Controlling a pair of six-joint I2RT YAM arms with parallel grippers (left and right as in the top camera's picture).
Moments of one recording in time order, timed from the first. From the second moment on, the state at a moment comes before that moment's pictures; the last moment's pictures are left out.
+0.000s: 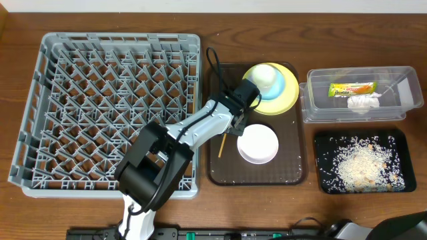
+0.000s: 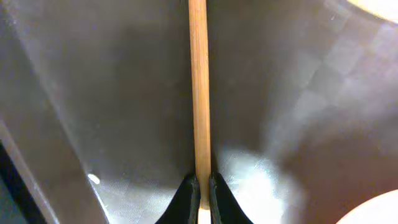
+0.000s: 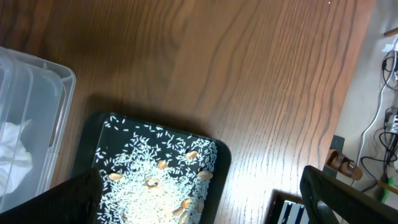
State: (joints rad) left arm -0.68 2.02 1.34 -0.68 -0.11 -0.38; right arm -0.75 1.46 1.38 -1.14 0.29 0.47
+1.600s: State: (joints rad) left arm -0.41 1.59 1.29 -0.91 -0.01 -0.39; right arm -0.75 1.46 1.38 -1.14 0.29 0.47
